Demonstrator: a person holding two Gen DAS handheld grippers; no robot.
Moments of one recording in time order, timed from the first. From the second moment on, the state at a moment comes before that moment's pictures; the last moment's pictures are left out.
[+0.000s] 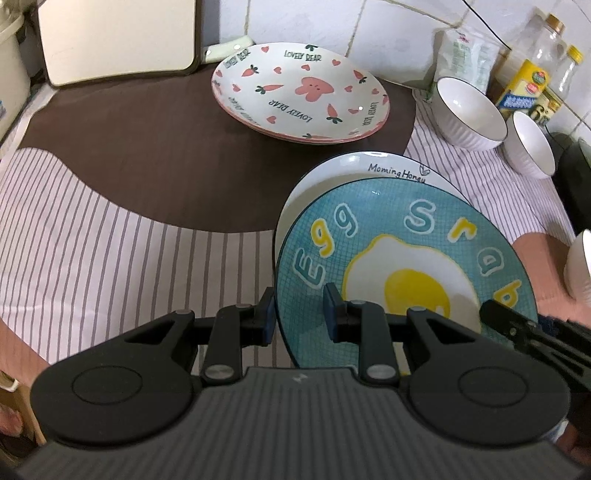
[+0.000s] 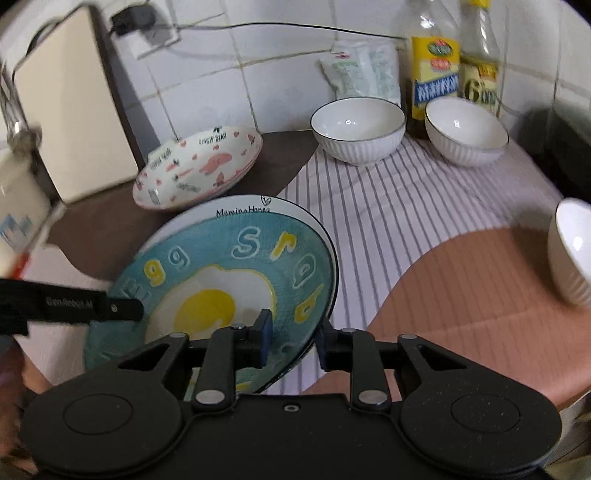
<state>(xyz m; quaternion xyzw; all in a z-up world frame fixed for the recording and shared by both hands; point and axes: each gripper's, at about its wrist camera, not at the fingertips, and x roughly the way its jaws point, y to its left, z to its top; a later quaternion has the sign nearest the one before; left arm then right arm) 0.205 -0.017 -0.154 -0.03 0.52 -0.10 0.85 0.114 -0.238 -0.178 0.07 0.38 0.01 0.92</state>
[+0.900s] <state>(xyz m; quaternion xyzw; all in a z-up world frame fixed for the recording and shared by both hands) 0.210 0.010 -0.124 -0.05 0.49 -0.11 0.87 0.108 -0.238 -0.151 -0.03 0.28 0.04 0.96</state>
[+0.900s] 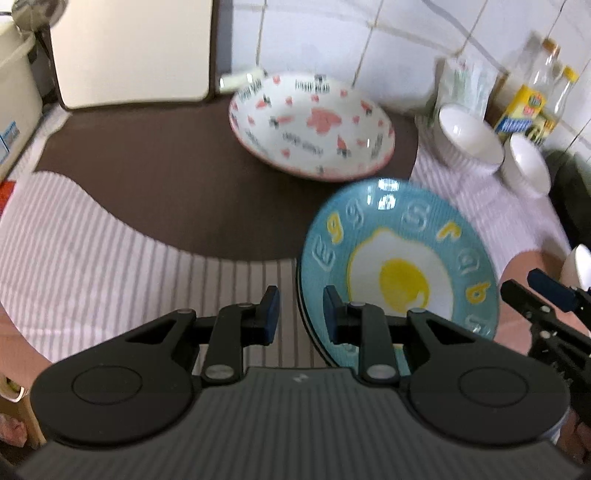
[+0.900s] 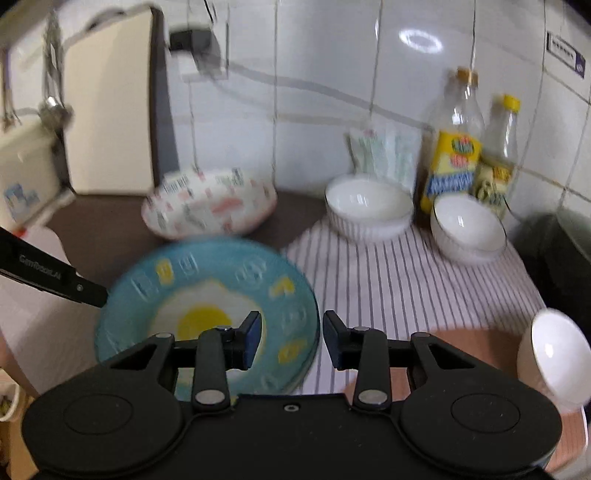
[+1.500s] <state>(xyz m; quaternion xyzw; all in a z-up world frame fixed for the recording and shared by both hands) 0.267 0.049 -0.097 -0.03 0.40 -0.08 0.91 0.210 -0.236 -0.140 0.02 0.27 0.21 0.94</state>
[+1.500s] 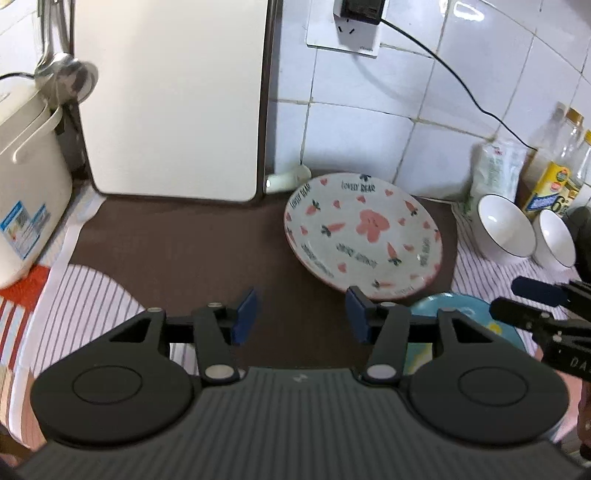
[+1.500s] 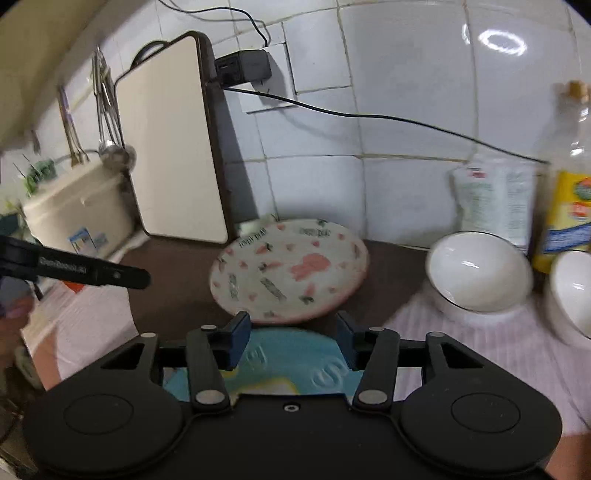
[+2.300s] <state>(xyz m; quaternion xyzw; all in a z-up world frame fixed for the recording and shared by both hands) 0.377 0.053 -0.170 -0.03 0.40 -0.12 0.91 0.351 -0.241 -0.189 0.16 0.41 0.14 0.89</state>
